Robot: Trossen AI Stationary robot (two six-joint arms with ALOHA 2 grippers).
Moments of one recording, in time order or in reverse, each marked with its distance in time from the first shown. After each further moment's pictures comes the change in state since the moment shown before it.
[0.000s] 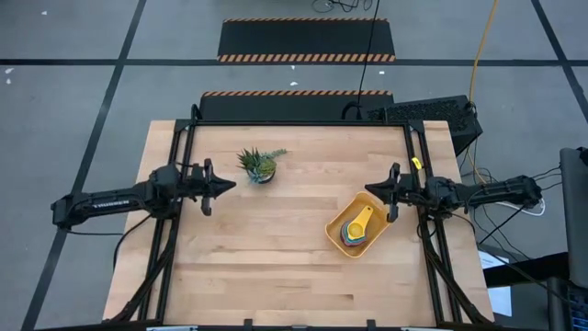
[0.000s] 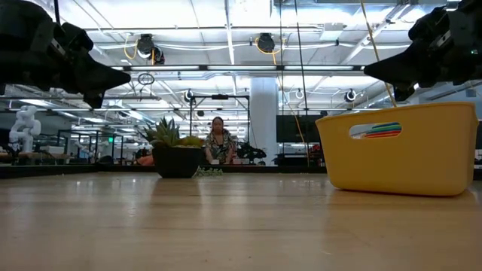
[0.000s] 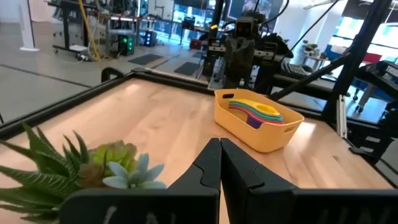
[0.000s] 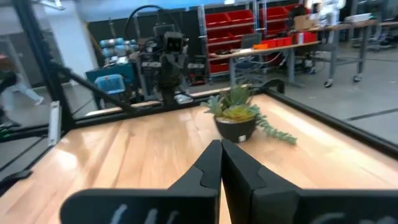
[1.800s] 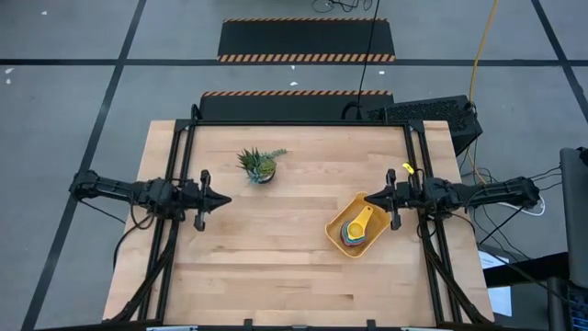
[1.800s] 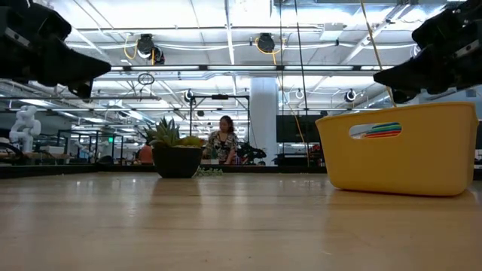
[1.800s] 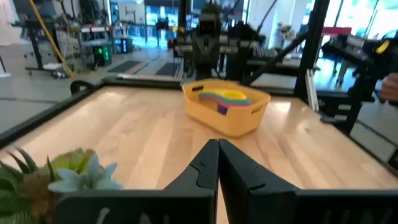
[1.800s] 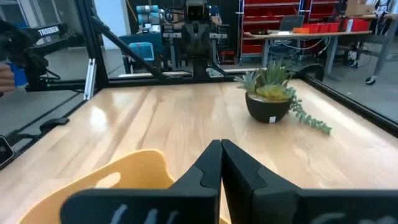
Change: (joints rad) left arm -0.438 -0.155 0.002 -0.158 -0.343 0.116; right arm -0.003 -0.034 0.002 -0.125 -0.165 -0.083
